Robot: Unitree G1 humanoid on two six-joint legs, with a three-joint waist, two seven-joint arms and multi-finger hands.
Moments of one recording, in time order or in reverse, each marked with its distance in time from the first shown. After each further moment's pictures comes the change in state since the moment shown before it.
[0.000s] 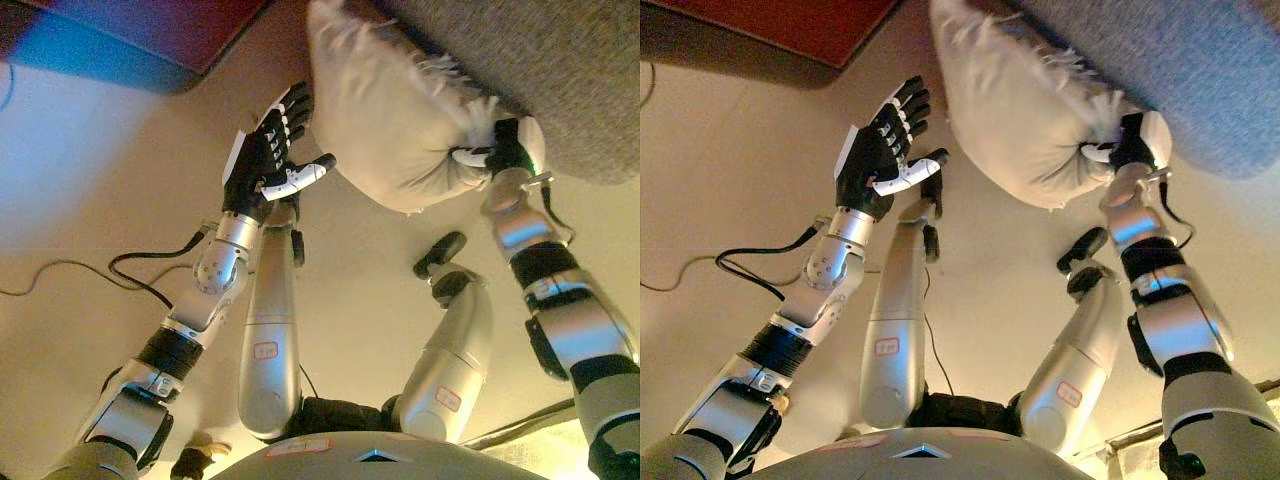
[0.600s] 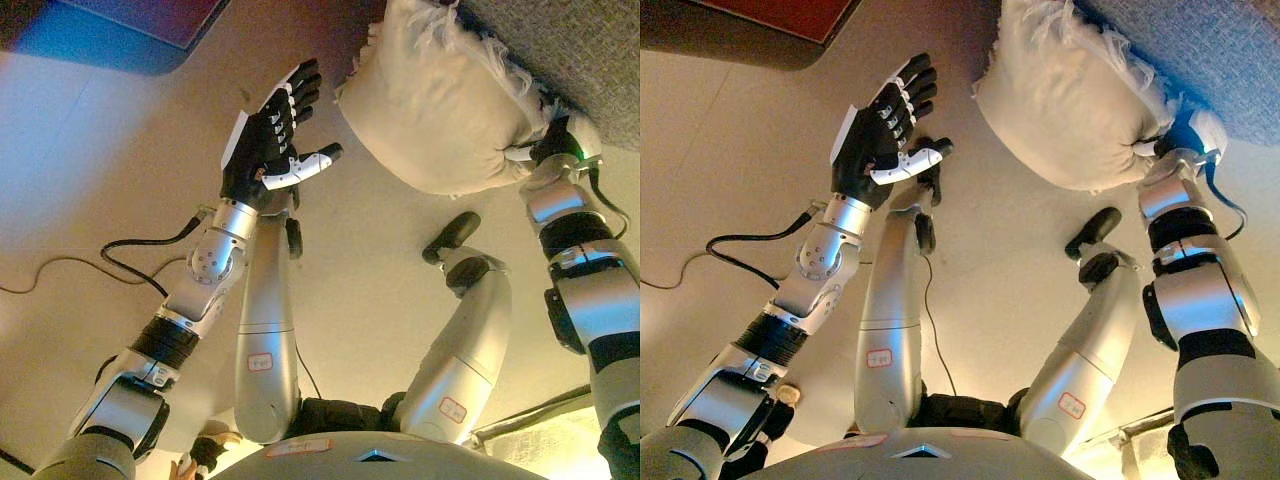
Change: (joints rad) left arm -0.069 0.058 -0.001 -0.006 -0.032 -0.055 -0.124; right arm -0.306 -0.111 0.010 0.422 0.040 0.149 0.209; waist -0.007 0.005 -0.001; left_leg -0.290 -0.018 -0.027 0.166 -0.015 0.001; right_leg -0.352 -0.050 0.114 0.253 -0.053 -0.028
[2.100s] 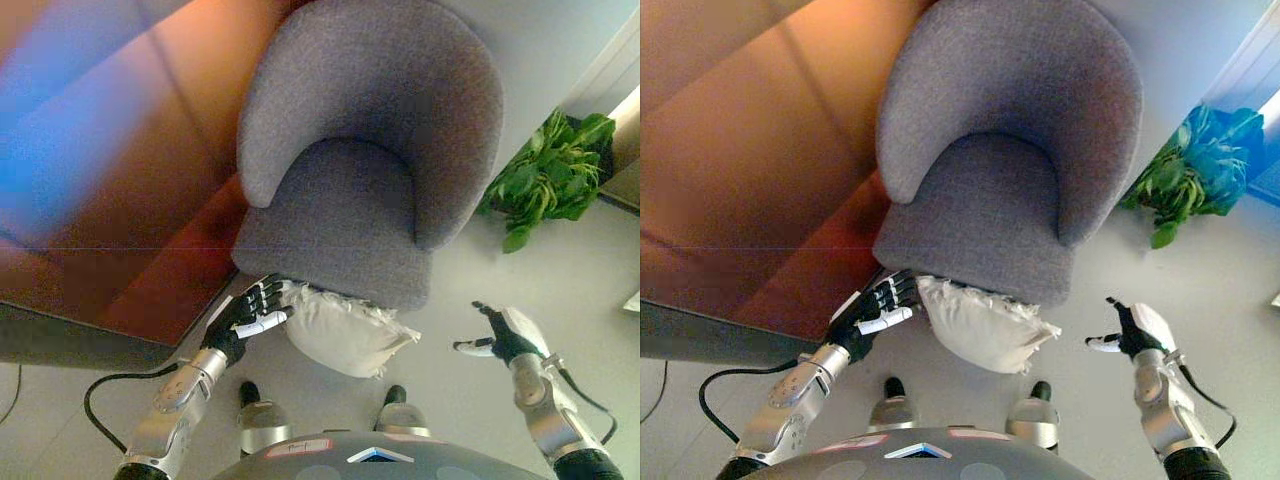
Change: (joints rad) left arm 0.664 -0.034 0.255 -0.046 0.010 0.362 -0.311; right arm 1.261 0.048 -0.248 -0.838 -0.491 -0.144 0.189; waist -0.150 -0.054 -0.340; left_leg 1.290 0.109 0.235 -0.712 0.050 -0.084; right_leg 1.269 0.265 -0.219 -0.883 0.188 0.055
